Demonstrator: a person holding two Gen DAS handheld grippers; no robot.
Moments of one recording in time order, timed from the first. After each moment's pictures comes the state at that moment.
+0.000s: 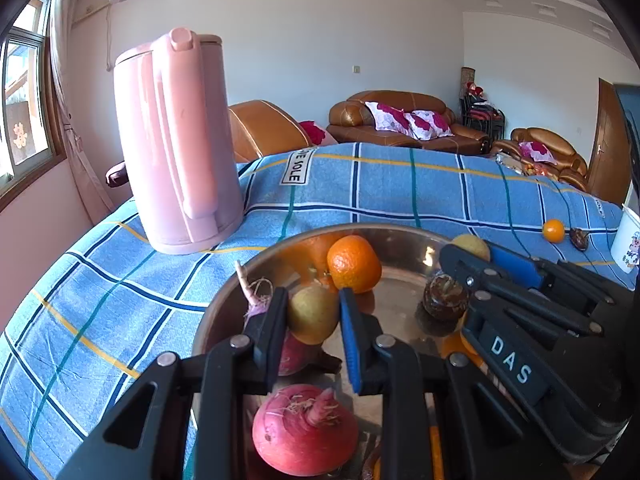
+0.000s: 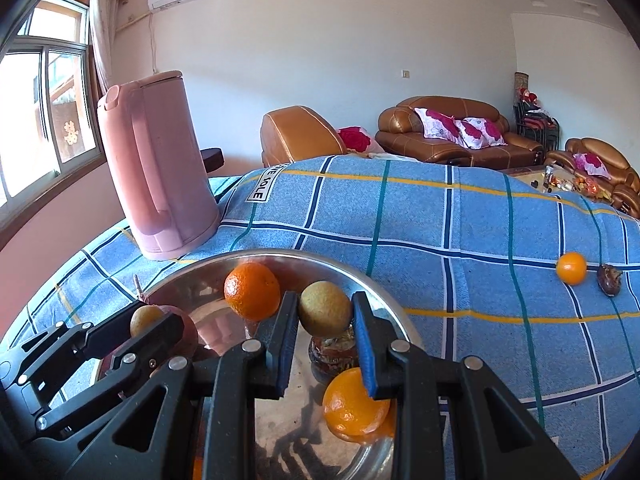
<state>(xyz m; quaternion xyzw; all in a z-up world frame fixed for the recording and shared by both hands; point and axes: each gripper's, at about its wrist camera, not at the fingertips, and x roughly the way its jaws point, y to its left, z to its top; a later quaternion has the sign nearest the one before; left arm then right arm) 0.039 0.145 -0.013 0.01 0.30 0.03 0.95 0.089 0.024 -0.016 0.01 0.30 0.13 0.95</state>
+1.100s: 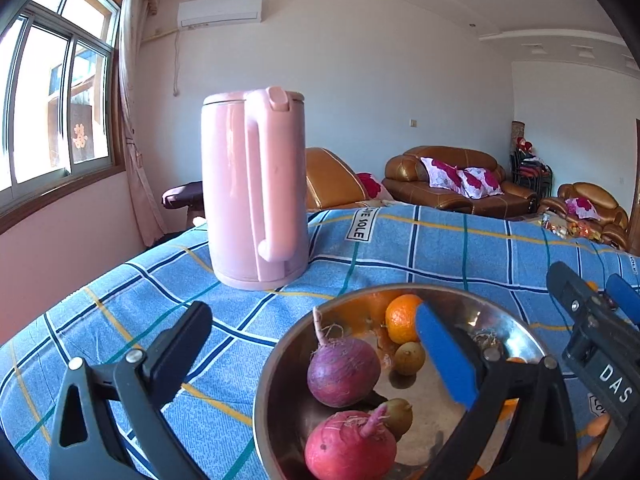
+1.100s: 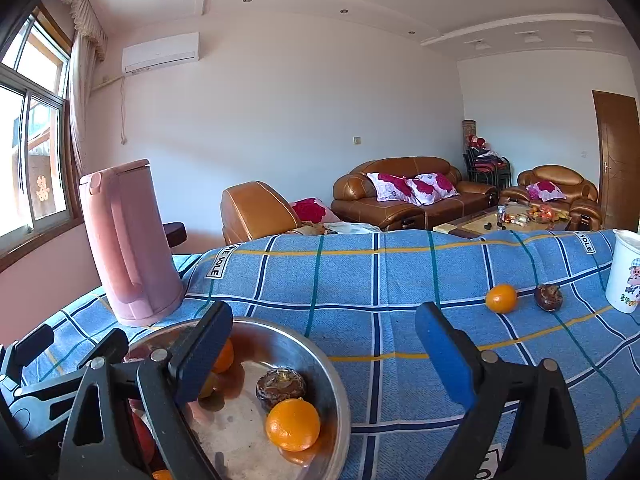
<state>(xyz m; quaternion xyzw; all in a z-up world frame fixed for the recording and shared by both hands) 0.016 0.161 -0.001 -0.01 0.20 0.14 0.97 0.049 -0.017 0.007 0.04 0.16 0.04 0.99</state>
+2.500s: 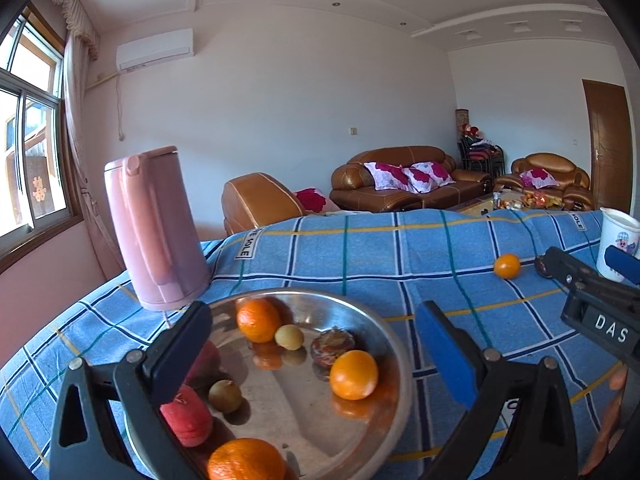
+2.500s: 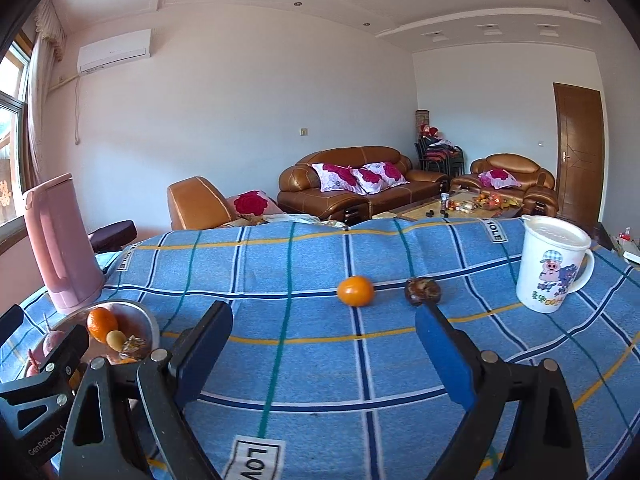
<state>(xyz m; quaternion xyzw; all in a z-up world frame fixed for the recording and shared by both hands) -0.002 0.022 0.004 0.06 0.18 0.05 0.98 0.022 -0.166 0.009 0.04 0.19 -0.06 0.98</state>
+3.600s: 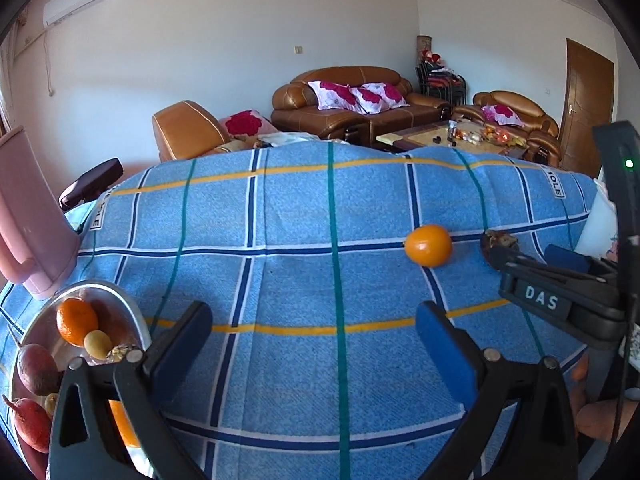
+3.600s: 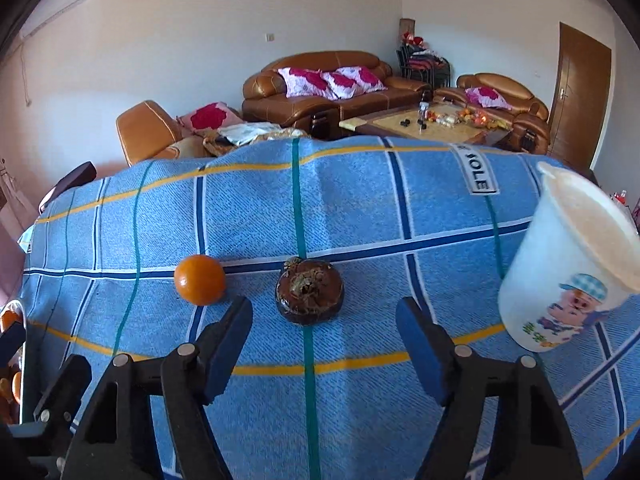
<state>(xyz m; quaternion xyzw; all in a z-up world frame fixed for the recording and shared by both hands) 0.118 -0.100 -0.023 0.05 0.34 -0.03 0.94 0.170 -0.279 -0.037 0.05 0.40 -0.07 0.91</state>
